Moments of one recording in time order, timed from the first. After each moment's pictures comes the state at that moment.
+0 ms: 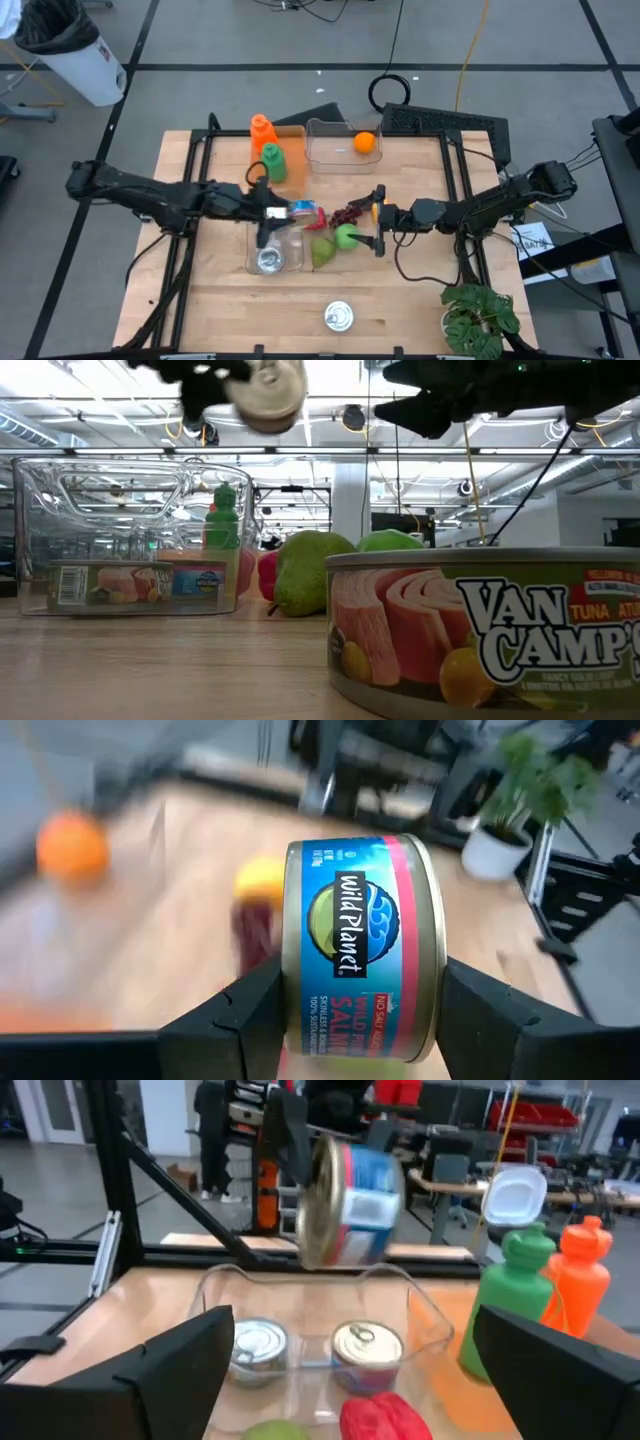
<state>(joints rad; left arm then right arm) -0.16 1.03 0.75 -0.09 -0.18 -0.31 0.20 1.26 0.50 0.75 0.24 -0.04</state>
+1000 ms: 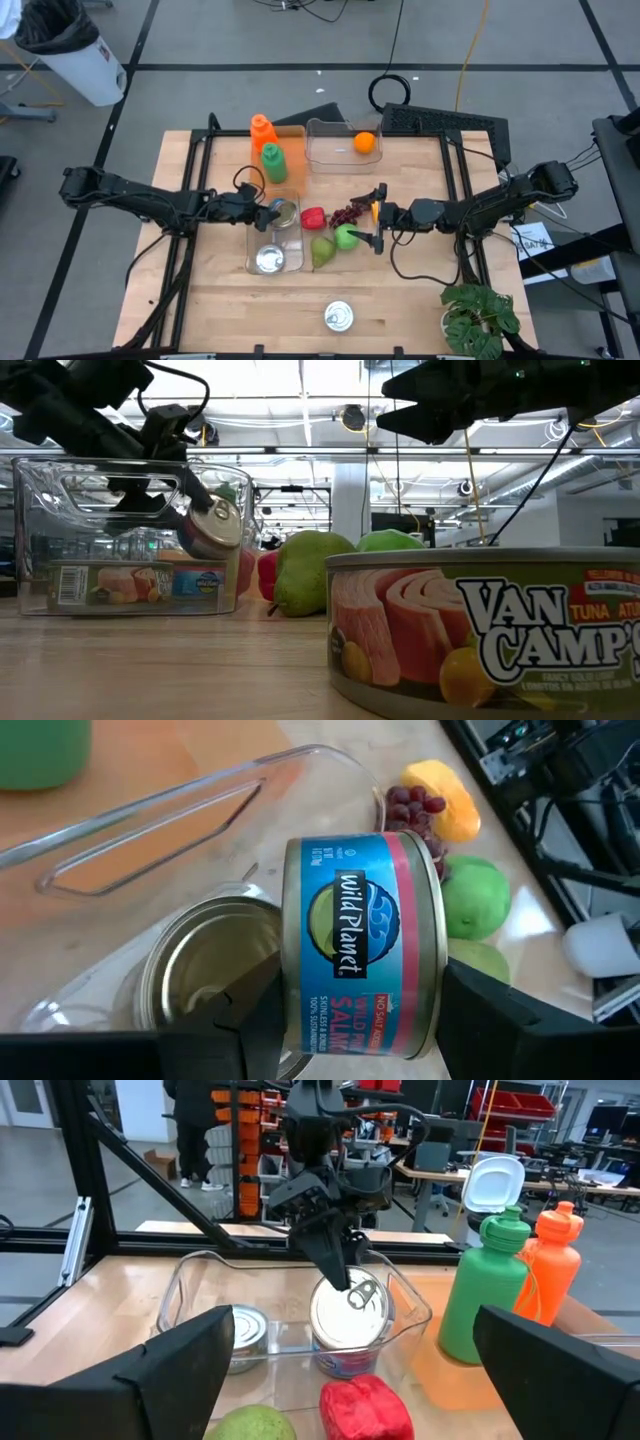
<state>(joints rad) -0.05 1.00 0.36 0.02 -0.22 -1.00 0.19 1.26 0.50 0.72 0.29 -0.05</state>
